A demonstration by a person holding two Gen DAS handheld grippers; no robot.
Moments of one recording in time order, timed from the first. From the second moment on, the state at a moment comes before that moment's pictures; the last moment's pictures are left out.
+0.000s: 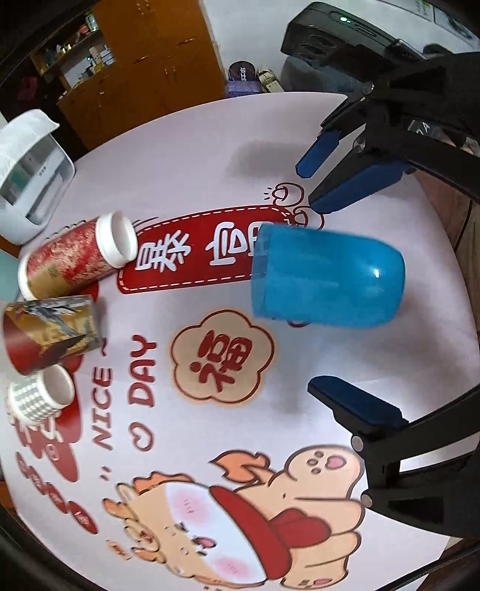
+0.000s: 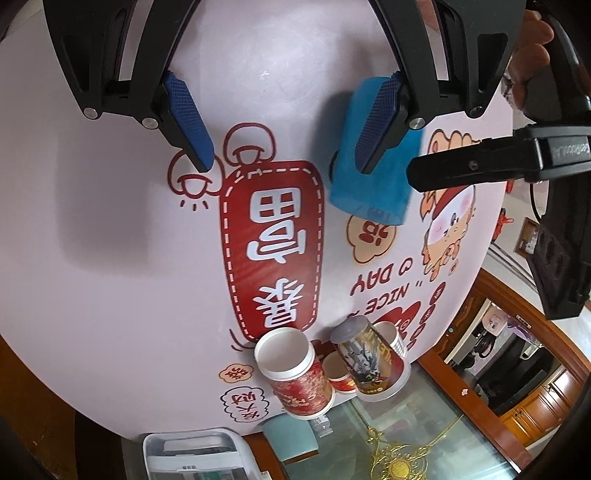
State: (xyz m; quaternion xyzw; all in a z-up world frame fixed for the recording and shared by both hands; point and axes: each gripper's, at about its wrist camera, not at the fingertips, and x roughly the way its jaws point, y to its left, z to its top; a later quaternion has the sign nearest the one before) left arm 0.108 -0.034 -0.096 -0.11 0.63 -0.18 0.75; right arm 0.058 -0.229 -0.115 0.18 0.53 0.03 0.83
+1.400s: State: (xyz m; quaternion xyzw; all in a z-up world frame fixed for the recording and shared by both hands) left arm 0.100 0.010 -0.108 -0.01 0.58 -0.17 0.79; right arm 0.126 -0.204 -0.164 0.27 0.67 0.15 0.67
